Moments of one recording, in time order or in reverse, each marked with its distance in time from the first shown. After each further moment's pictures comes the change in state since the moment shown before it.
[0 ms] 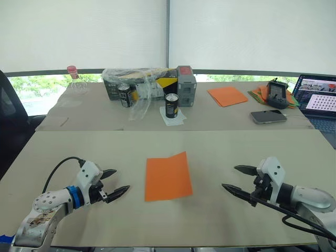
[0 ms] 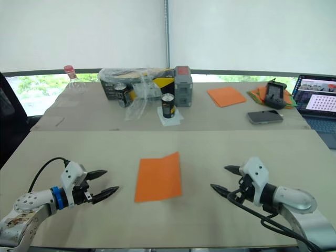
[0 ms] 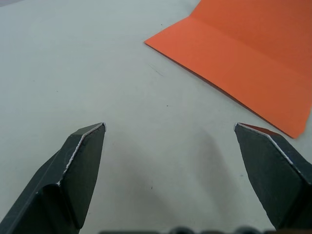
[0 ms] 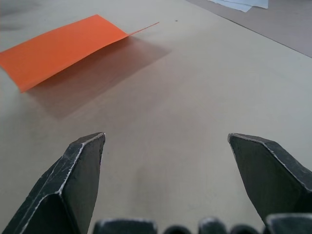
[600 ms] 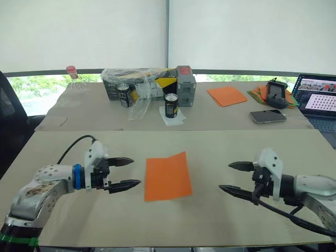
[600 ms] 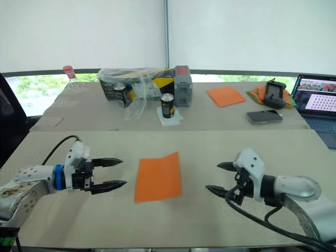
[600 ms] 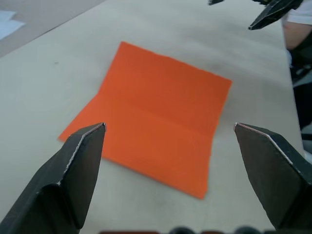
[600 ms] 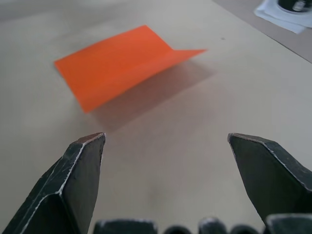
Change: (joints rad) left arm -0.315 0.126 -0.132 -0.046 -0.194 0.172 -0.251; right arm -0.121 -0.138 0.040 -0.221 0.121 0.269 0.022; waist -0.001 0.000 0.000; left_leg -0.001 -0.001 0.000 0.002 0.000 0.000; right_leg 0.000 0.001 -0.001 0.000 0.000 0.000
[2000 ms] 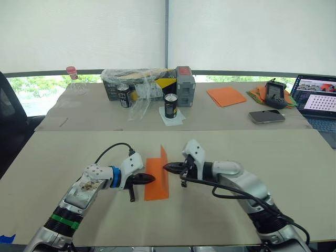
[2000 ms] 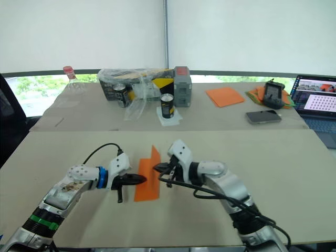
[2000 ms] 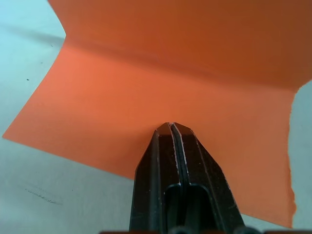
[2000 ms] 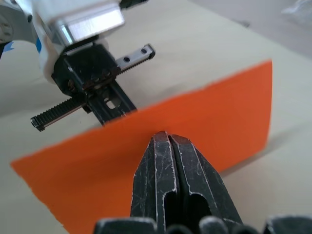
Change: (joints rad) left arm -0.116 -0.175 -0.281 0.240 0.410 -0.143 0.083; right arm -0.440 0.577 0.492 0.455 -0.254 -0.055 -0.088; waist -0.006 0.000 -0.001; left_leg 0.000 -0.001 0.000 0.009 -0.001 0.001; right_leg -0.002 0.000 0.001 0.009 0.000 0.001
